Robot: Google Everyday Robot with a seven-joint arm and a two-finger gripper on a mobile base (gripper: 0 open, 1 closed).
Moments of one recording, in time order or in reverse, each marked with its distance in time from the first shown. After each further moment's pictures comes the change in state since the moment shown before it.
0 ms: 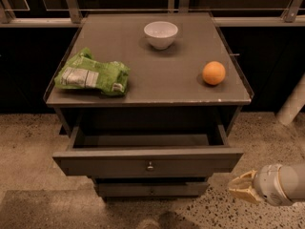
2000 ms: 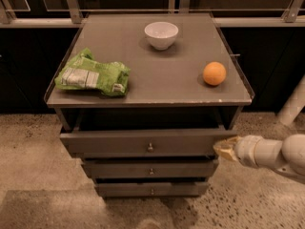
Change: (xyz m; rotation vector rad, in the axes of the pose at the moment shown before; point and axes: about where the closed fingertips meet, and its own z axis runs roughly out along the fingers) arm -0.063 -0.134 0.047 0.304 -0.249 -0.005
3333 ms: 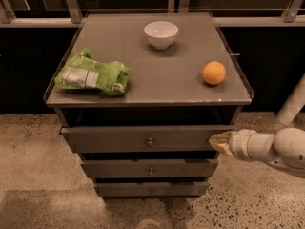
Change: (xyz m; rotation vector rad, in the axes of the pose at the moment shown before) arm -0.020 -0.002 0.017 0.002 -0.006 -0.035
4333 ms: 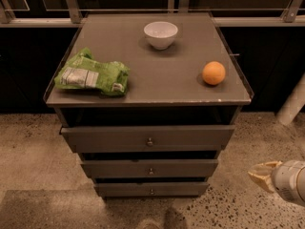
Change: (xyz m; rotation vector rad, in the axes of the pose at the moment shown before) arm 0.048 0.050 -0.158 0.131 0.227 0.155
